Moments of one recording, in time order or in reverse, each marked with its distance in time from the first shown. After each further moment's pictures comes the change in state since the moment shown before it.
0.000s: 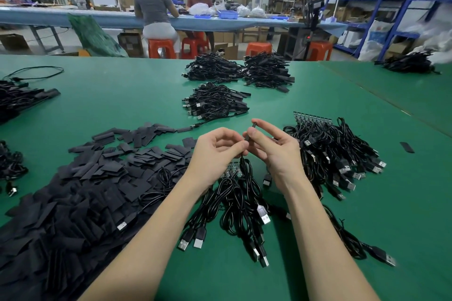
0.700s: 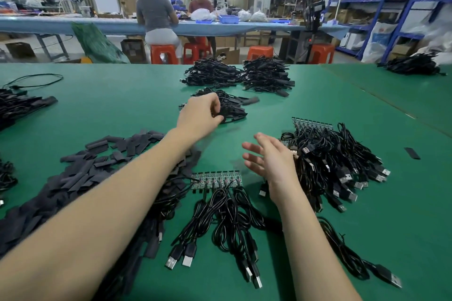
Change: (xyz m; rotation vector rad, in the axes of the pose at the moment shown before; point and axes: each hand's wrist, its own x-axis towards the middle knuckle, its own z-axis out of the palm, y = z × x) left_hand 0.110 0.023 -0.029 1.069 0.076 0.212; right_hand 0.009 0.001 0.000 -0.077 0.170 0.169
